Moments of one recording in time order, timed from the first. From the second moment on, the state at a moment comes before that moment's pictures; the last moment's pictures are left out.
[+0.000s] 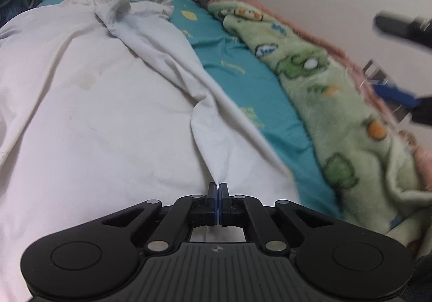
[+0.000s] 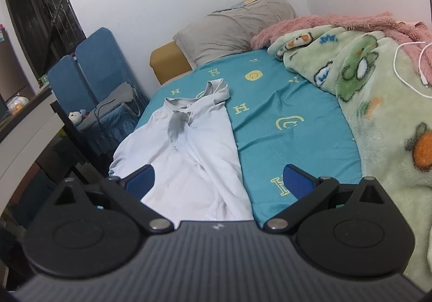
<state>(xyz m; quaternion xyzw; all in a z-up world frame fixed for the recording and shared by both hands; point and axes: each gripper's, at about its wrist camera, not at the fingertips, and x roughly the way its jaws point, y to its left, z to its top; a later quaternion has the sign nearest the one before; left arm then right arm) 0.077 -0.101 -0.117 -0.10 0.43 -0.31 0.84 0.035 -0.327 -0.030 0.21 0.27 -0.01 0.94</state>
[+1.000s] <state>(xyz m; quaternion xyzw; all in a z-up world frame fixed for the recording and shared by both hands) 0.053 -0.085 -0.013 0.02 0.32 -0.15 0.94 0.025 -0.312 -0.019 0.16 0.24 0.01 0.96</state>
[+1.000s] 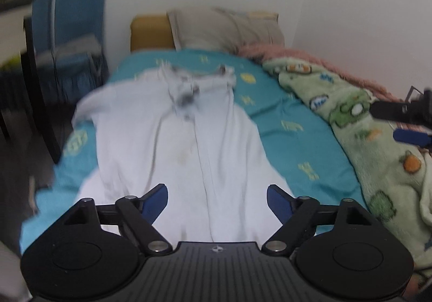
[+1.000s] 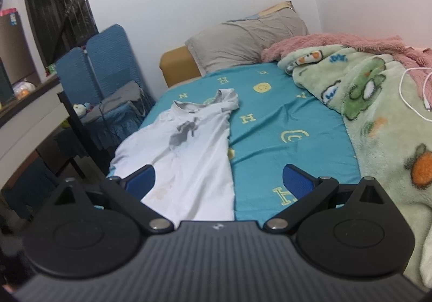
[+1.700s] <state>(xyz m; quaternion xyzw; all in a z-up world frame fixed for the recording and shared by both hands) 0.070 -0.046 -0.022 0.01 0.27 -0.10 0.96 0.036 -0.261 -0.036 0.11 0.22 0.04 0.97</state>
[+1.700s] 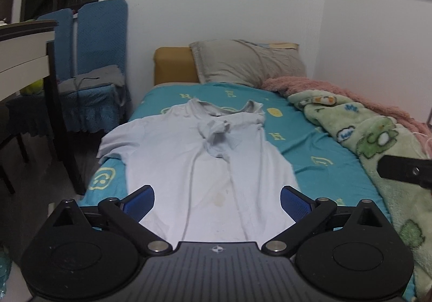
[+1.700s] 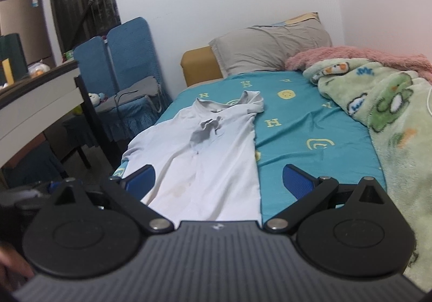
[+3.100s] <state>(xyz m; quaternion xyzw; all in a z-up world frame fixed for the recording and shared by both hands) 0.162 0.145 -0.084 -0.18 0.31 0.03 0.93 0.417 0.099 -0.180 -0.20 0.35 0.25 0.88</state>
